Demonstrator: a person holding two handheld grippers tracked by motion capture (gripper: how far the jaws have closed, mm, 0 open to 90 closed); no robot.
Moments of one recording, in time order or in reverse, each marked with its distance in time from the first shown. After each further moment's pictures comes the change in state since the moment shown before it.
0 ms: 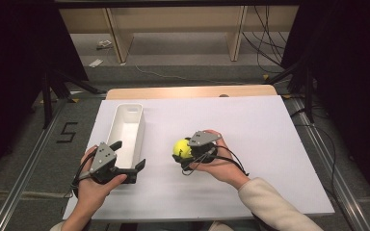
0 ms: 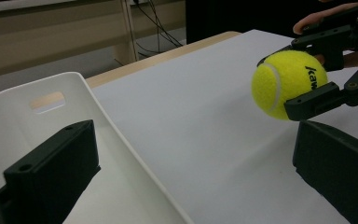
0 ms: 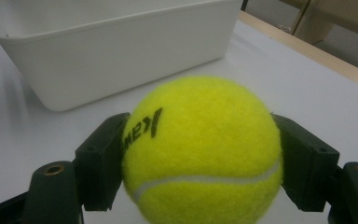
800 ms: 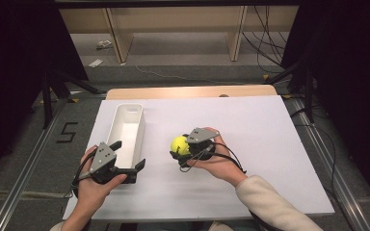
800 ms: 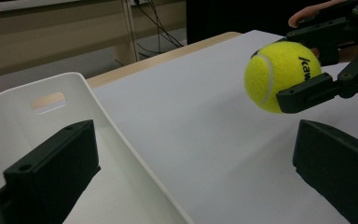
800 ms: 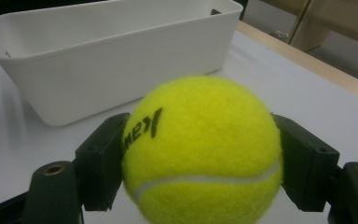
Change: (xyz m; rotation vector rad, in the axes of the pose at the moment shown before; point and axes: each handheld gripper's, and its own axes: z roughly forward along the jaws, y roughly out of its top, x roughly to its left) left arm 0.000 0.000 0.000 -0.002 0.002 -0.001; right arm -0.001 0.010 0.003 -0.022 -0.001 0.001
